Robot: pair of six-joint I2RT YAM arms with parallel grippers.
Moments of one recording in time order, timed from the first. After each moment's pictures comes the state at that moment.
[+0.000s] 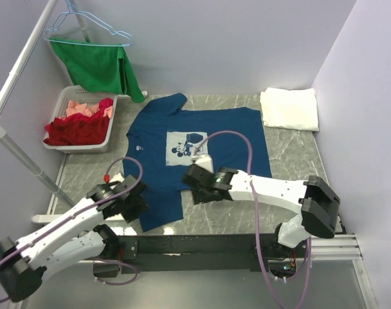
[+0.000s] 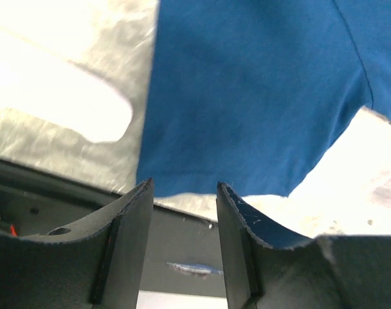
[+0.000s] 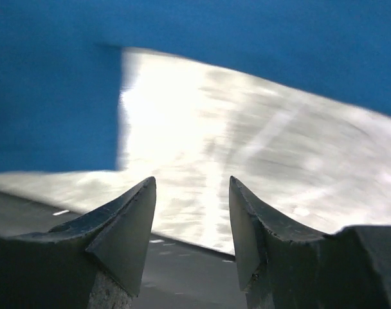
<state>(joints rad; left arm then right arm) -0.73 0.88 0.62 -0.99 -0.21 -1.33 1.15 1.53 1.13 -0.74 0.36 0.78</state>
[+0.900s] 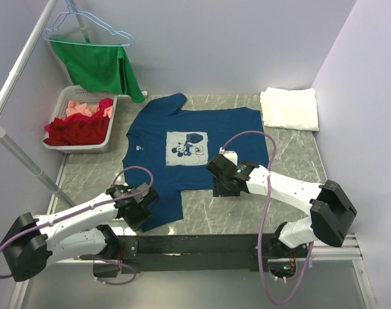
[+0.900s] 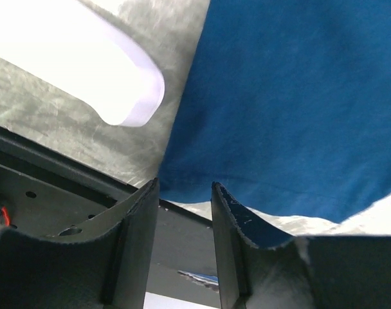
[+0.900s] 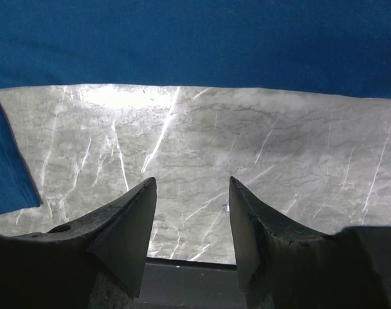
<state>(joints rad) -0.86 1.01 0.55 -1.00 -0.19 -1.56 0.87 1.39 0.91 -0.75 0.26 0.81</state>
